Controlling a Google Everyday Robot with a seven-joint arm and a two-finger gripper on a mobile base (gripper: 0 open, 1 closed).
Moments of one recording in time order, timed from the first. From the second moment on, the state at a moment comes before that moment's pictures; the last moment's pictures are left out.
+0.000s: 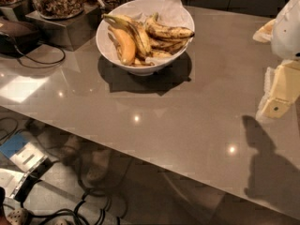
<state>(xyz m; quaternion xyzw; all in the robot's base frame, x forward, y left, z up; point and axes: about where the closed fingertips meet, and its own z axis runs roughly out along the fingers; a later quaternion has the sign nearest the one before) 0.438 -0.217 0.976 -0.60 0.78 -0.03 0.16</state>
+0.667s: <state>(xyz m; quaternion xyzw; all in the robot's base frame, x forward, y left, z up) 0.456 -0.197 0.991 -0.60 0.79 -0.02 0.16</state>
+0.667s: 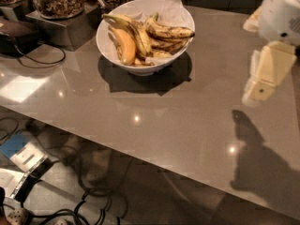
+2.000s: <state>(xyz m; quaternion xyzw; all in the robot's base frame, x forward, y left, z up) 0.541 -0.103 1.028 -0.62 0.76 -0.02 0.19</state>
